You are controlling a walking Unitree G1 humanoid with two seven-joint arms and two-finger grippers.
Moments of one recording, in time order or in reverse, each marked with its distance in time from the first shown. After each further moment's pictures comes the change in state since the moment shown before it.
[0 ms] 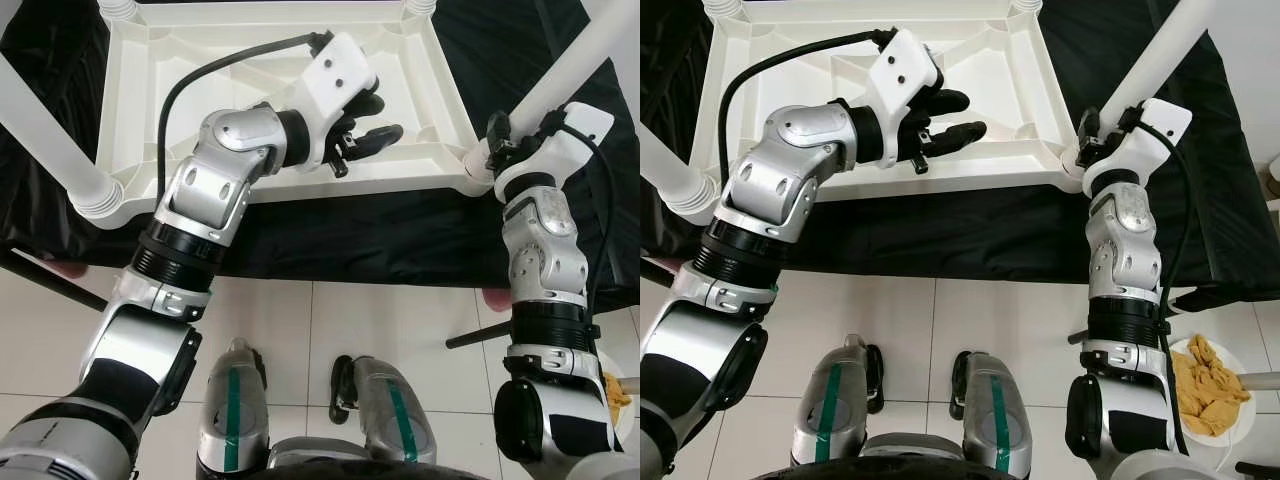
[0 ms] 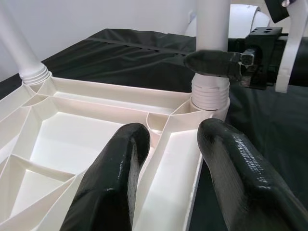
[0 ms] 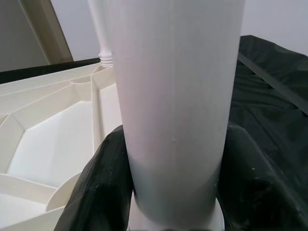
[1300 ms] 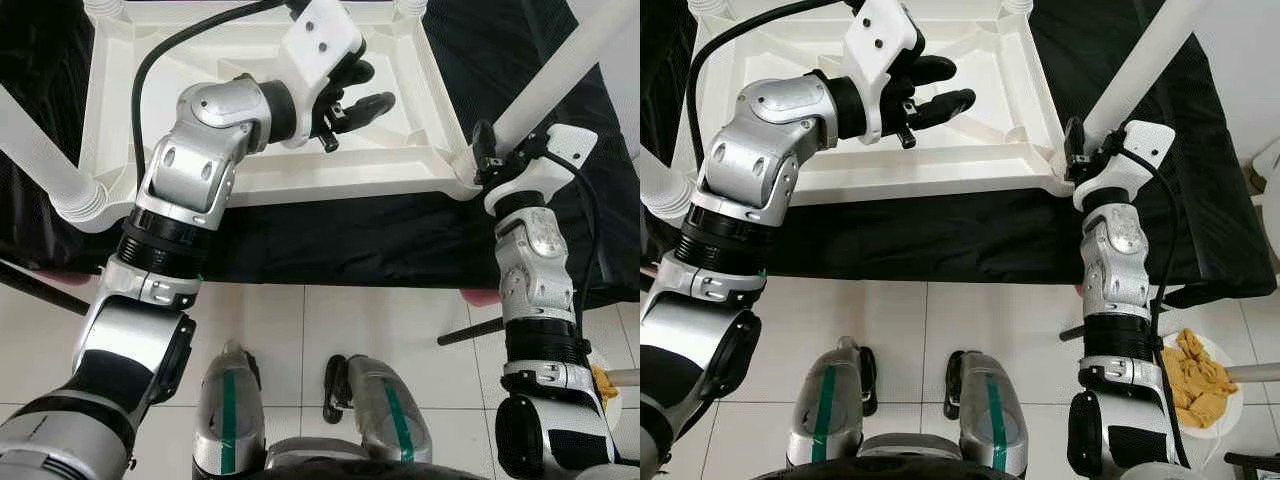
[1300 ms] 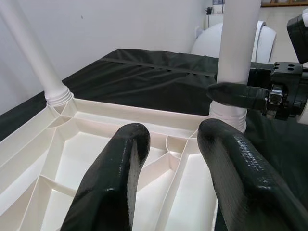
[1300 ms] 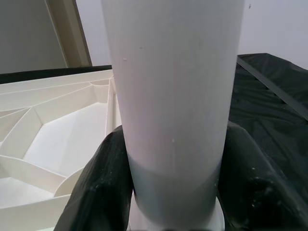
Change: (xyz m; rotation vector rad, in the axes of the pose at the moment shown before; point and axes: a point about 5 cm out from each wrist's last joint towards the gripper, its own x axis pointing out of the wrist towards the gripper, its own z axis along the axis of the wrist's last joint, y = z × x) left arm -0.009 0.013 0.018 0.038 -0.032 0.048; right arm -0.008 0.002 -0.018 -0.015 -0.051 0.105
